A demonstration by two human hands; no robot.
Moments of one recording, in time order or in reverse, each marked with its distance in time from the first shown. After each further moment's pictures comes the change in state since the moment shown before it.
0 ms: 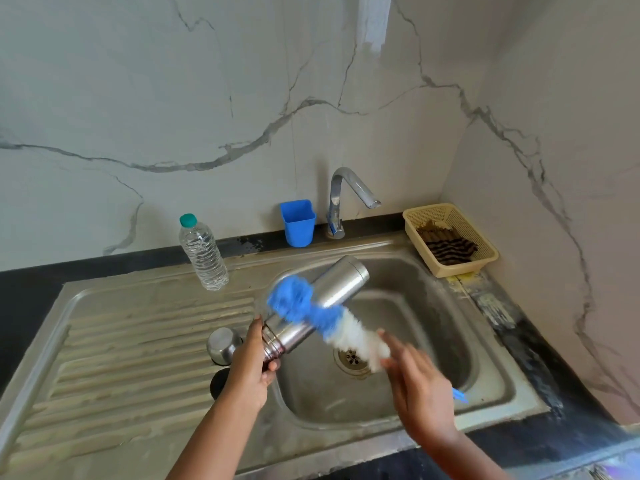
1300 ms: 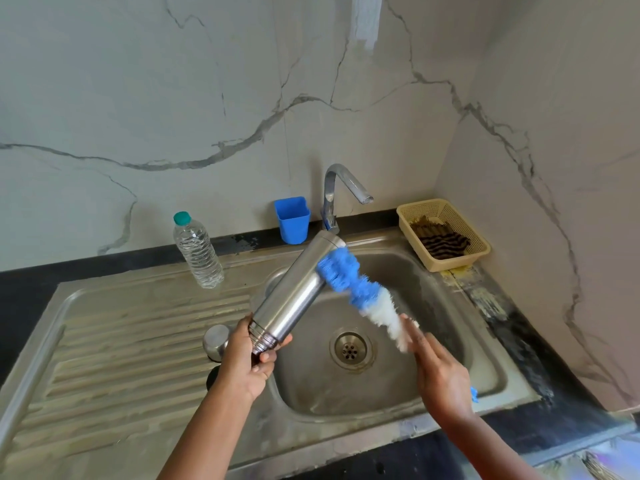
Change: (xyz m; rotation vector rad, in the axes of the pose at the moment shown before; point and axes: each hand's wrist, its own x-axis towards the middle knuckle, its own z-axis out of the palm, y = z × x) left_hand 0.014 0.004 -0.009 -0.165 -0.212 -0.141; right_hand -0.004 0.043 -0.011 -0.163 -0.097 0.133
